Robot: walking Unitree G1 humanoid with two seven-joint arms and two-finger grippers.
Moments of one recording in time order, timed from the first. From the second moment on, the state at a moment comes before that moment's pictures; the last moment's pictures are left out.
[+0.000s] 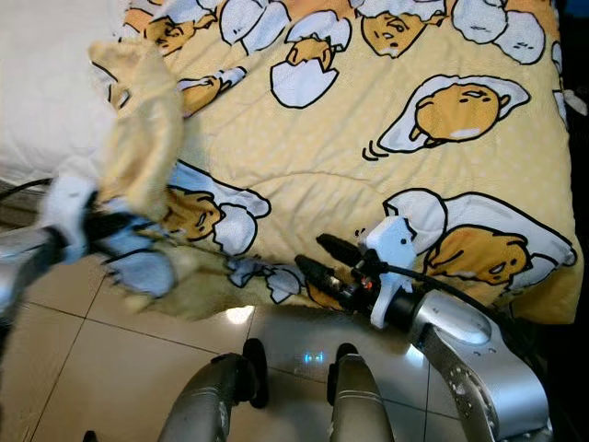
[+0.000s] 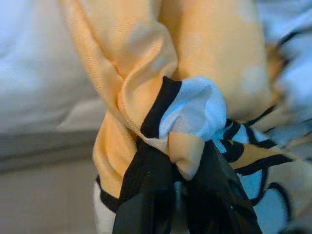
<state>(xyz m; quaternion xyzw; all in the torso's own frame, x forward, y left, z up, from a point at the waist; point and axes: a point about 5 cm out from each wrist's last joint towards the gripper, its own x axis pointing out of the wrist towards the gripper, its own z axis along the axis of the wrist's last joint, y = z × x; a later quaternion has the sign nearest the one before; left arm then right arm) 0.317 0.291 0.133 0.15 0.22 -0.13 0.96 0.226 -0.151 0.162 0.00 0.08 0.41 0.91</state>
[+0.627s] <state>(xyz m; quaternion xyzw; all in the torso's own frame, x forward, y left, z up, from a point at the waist) 0.264 0.371 0.118 0.16 0.35 0.04 0.92 0.214 -0.134 0.159 0.02 0.08 0.50 0.86</state>
